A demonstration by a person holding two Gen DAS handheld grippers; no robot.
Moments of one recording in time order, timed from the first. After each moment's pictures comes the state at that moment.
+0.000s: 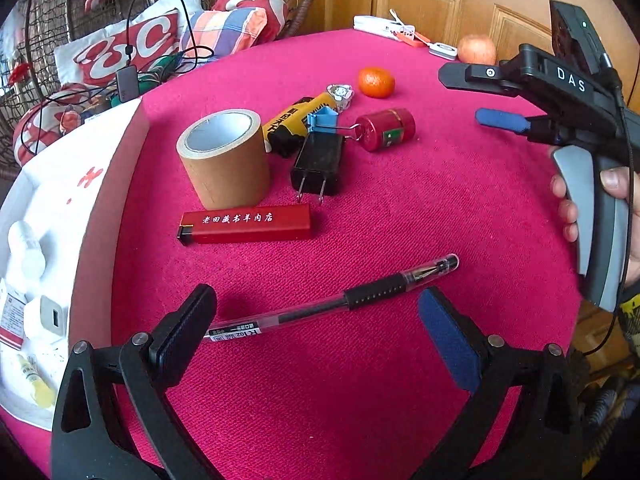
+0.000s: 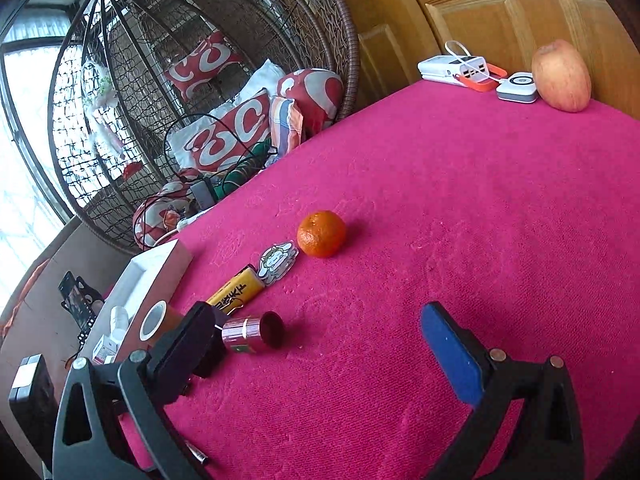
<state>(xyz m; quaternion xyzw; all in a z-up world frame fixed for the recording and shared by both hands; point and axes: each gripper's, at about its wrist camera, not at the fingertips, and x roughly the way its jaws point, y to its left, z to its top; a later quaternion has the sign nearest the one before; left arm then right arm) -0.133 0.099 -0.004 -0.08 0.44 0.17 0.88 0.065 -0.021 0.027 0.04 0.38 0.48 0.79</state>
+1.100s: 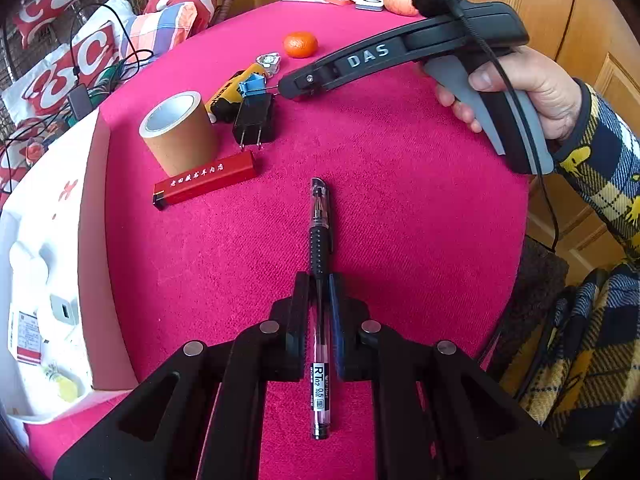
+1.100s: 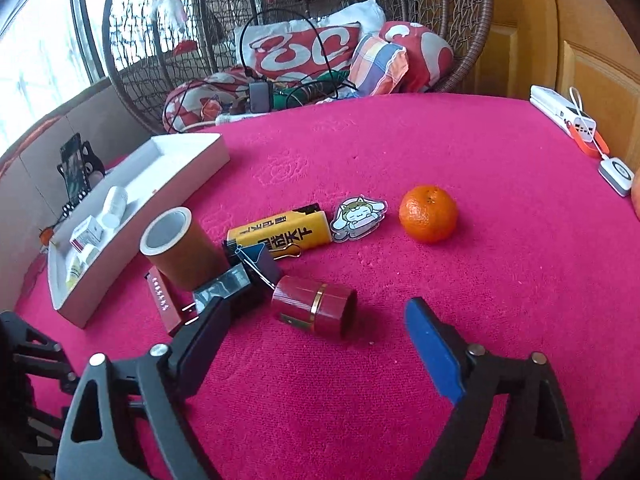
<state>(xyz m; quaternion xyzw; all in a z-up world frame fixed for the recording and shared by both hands) -0.166 0.067 0.009 -0.02 0.49 0.07 0.87 0.026 0.060 0.022 -0.20 0.36 0.54 0.74</state>
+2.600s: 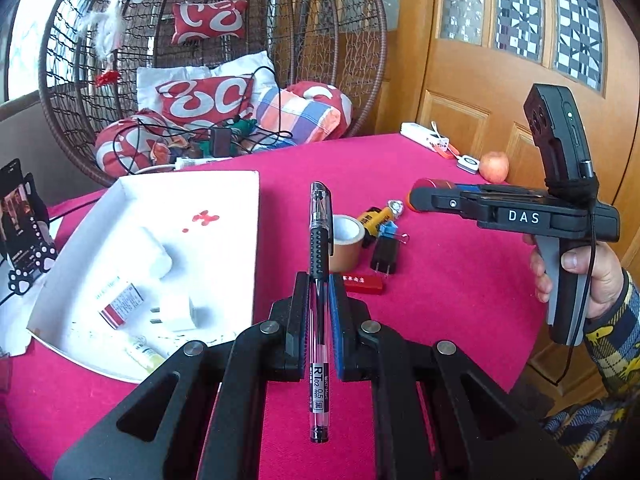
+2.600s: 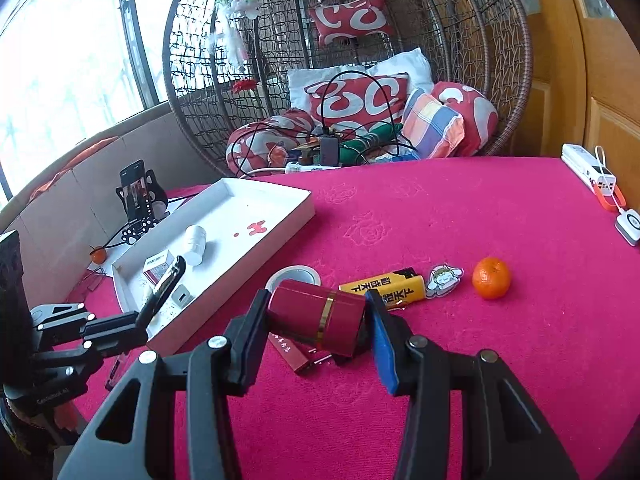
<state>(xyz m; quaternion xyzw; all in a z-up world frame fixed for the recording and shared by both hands) -0.252 0.125 0.087 -0.13 0.27 0.25 0.92 -0.034 0.051 0.089 -0.13 0.29 0.62 0.72</state>
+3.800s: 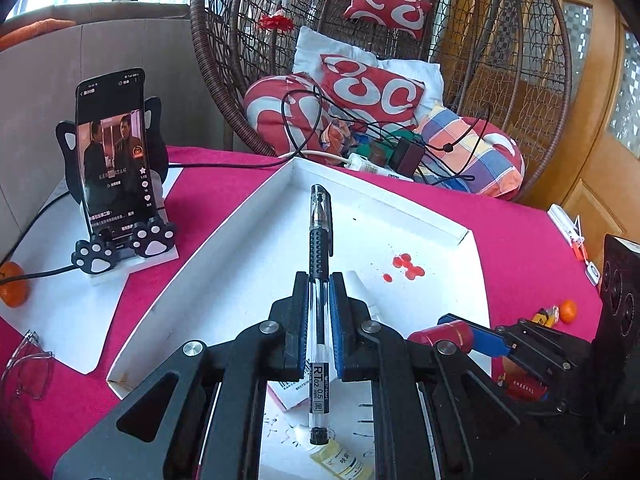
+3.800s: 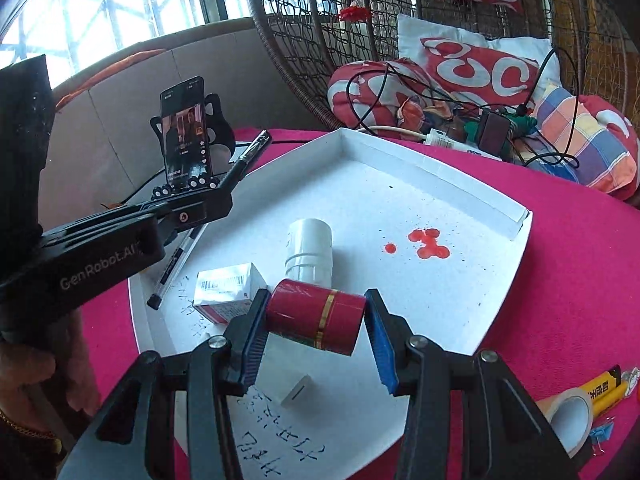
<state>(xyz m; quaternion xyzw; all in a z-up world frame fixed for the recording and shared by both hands) -0.301 0.307 0.062 -0.26 0.25 0.43 0.83 -0.164 0.232 0.041 -0.23 0.31 0.67 0.64</state>
